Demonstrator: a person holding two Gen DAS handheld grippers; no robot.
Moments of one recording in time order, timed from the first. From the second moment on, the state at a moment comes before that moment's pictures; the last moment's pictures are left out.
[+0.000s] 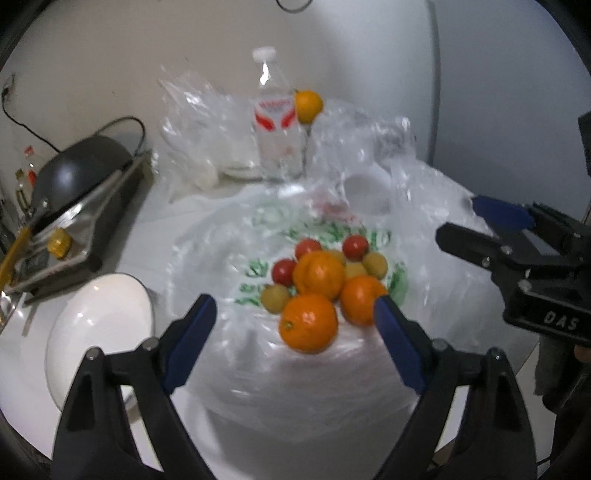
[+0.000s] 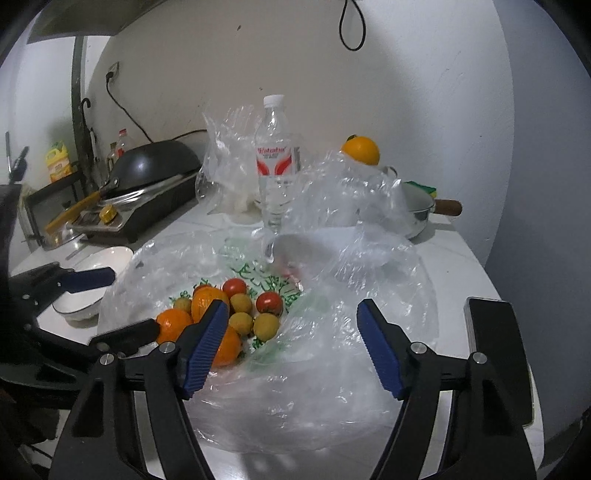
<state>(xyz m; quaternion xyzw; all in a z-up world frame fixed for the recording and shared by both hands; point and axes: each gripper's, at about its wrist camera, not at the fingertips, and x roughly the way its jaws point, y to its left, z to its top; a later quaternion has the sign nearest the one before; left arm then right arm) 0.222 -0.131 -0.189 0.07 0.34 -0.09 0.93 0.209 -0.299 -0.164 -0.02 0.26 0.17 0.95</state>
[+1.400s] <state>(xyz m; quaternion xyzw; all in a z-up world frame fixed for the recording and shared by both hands) 0.208 -0.080 -0.183 0.01 0.32 -0.10 0.94 0.232 -0.227 -0.200 -0.07 0.34 0.21 0.91</state>
